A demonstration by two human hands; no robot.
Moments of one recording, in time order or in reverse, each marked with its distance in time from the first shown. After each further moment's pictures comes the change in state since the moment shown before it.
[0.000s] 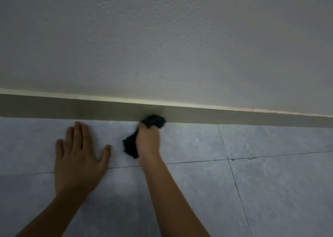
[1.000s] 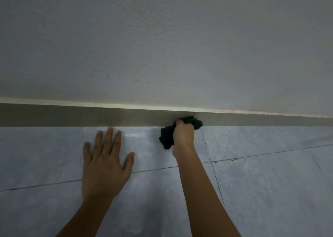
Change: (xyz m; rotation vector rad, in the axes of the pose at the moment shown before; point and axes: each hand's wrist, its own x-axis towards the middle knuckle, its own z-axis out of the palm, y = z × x) left_hand -0.012 0.097 0.021 -0.052 -0.029 0.212; right_hand 0.040 -0.028 -0.119 0.289 0.309 0.041
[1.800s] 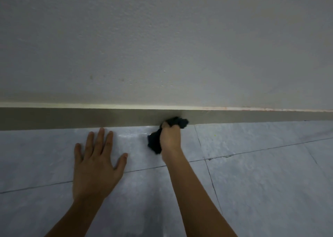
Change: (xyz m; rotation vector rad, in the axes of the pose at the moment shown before) left_hand 0.000 0.002 -0.003 -0.004 -0.030 -0.031; right_hand 0.001 0.016 -0.005 -0.127 -0.098 -0.042
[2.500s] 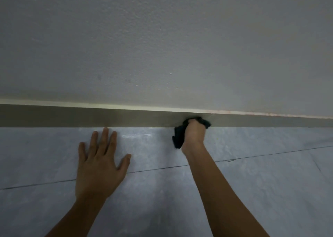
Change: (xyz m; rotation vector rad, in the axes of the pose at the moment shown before) left_hand 0.002 -0.005 0.001 0.003 0.043 0.033; right_hand 0.031 -0.020 -0.025 0.372 0.188 0.138
